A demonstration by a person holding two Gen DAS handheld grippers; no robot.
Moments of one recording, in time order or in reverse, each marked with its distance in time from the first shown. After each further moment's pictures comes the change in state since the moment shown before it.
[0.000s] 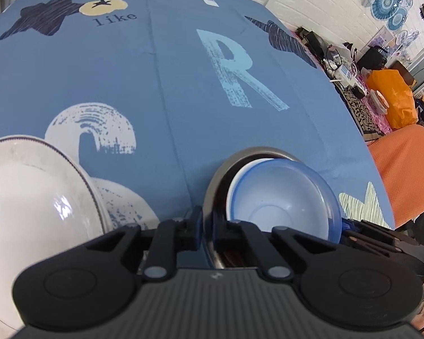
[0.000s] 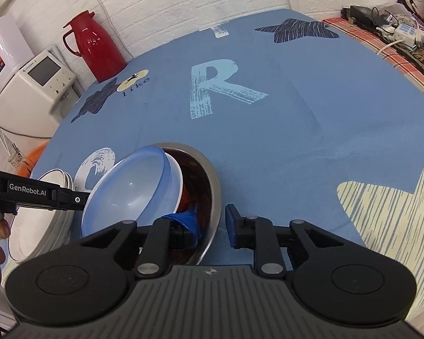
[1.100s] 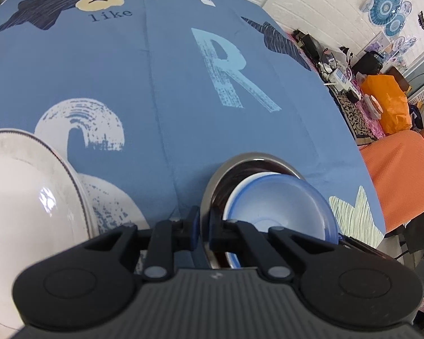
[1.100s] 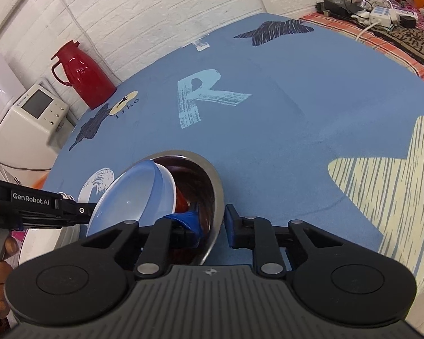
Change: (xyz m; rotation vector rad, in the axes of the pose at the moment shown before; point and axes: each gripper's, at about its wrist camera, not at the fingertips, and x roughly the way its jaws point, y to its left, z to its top) left arm 0.002 -0.002 0.002 -0.020 -0.005 -0.037; right arm -0.009 -0.007 -0.016 0.129 -0.075 0.005
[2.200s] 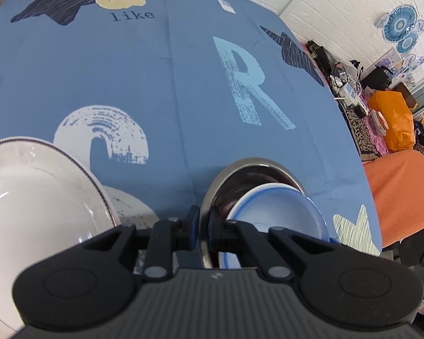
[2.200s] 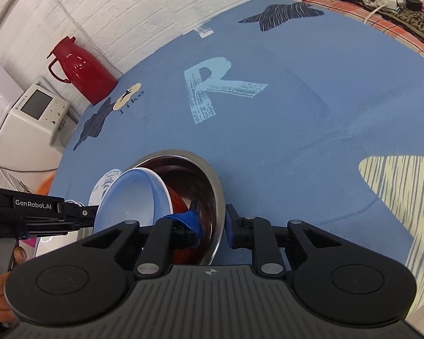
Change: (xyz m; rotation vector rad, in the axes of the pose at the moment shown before) left arm -0.006 0.025 0.017 -0.082 0.011 0.011; right arm 0.020 0.017 0.012 0.064 0.090 0.017
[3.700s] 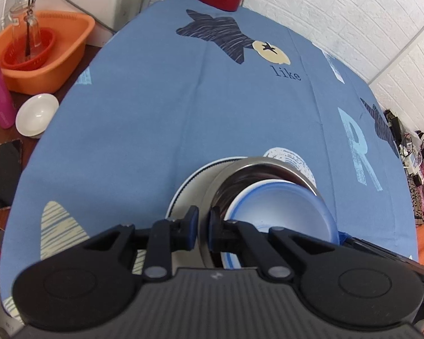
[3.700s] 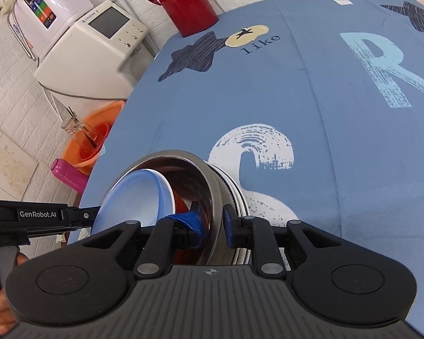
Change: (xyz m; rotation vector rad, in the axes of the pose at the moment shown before) left arm -0.118 0.150 -0.025 -0.234 -0.172 0.230; right arm 0.070 0.174 -0.014 -0.256 0.187 0.170
